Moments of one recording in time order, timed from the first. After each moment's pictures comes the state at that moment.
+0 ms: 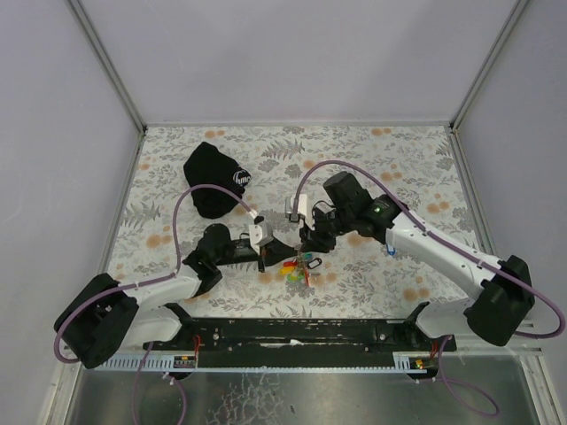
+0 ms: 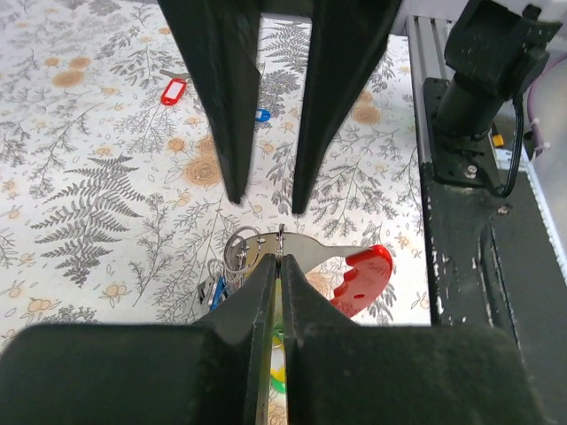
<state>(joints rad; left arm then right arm) -0.68 1.19 0.34 0.80 0.72 -0.04 0.76 1.37 1.13 -0.64 -0.60 -0.53</state>
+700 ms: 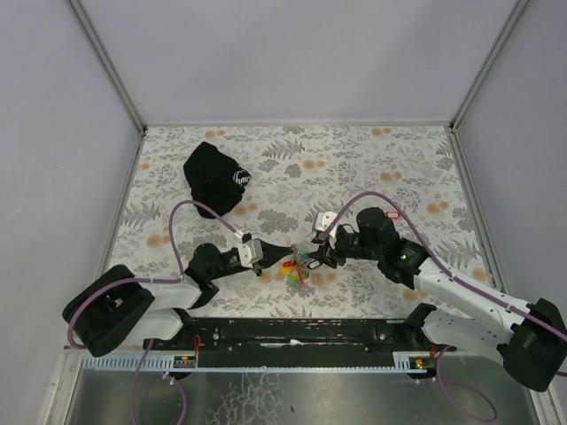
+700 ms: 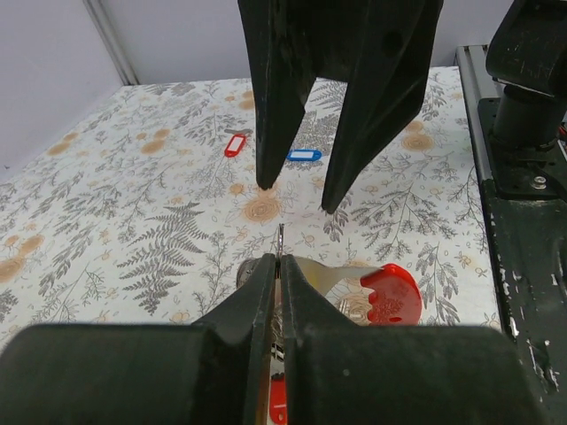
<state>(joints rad) -0.72 1.25 0.14 1.26 0.58 0.08 0.77 0.99 0.63 -0.10 -0.46 -0.35</state>
